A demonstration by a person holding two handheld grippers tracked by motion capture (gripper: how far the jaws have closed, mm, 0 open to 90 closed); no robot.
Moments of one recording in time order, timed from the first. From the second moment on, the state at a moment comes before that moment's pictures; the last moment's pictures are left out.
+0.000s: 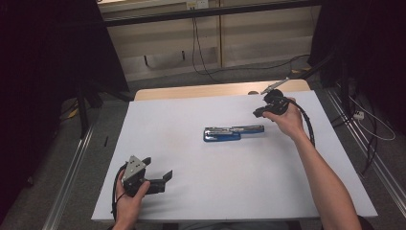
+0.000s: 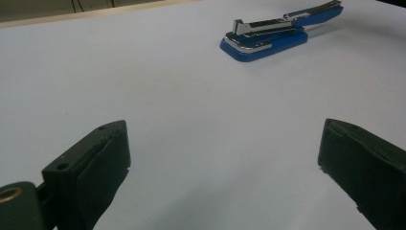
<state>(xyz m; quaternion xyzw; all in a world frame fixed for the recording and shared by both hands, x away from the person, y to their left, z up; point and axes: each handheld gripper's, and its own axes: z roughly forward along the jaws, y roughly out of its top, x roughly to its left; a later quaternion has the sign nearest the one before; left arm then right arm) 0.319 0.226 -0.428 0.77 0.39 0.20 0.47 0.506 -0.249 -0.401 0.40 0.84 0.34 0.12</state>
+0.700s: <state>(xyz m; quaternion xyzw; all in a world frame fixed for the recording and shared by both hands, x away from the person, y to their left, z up) 0.319 0.231 -0.428 0.76 0.39 0.20 0.48 0.495 -0.242 -0.394 0.36 0.85 0.38 0.11</state>
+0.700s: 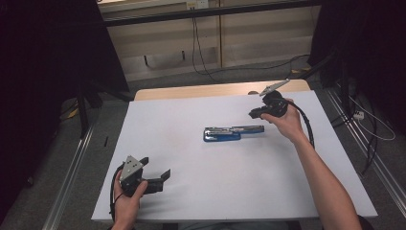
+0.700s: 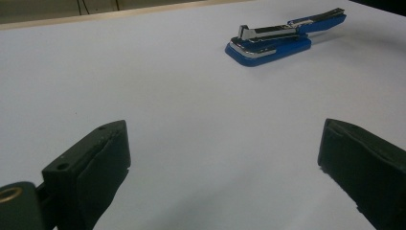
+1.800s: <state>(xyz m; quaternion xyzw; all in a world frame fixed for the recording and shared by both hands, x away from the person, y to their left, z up) 0.318 0.228 -0.427 0.76 0.39 0.20 0.48 0.489 -0.211 -0.385 0.32 0.86 0.39 0.10</state>
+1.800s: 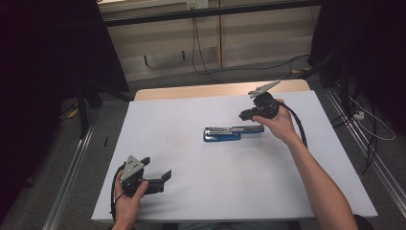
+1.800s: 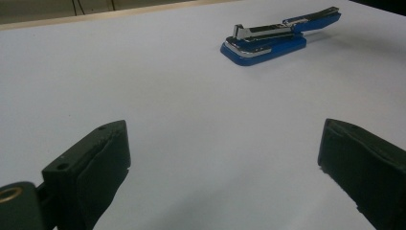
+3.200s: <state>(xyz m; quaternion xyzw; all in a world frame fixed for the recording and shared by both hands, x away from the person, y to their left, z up) 0.316 0.228 -0.424 0.76 0.38 0.20 0.49 0.498 -0.151 -0.368 0.26 0.87 0.40 0.09</state>
